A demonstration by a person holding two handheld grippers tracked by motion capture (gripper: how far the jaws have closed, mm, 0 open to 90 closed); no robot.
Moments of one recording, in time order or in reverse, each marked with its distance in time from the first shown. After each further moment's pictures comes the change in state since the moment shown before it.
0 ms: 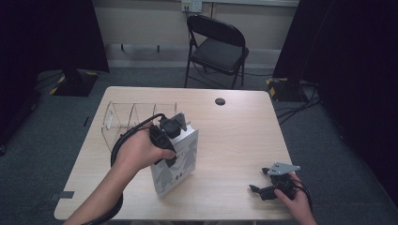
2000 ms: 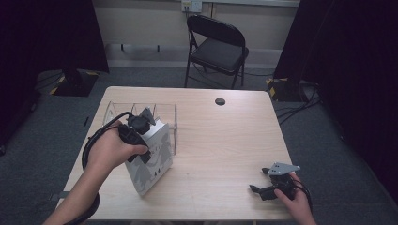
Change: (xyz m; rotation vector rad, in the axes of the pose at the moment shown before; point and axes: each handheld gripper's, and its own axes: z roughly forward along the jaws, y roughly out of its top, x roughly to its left) left arm 0.052 -0.043 -0.001 -0.027 0.006 -0.220; right arm 0.000 0.000 0.000 0.003 -0.002 0.002
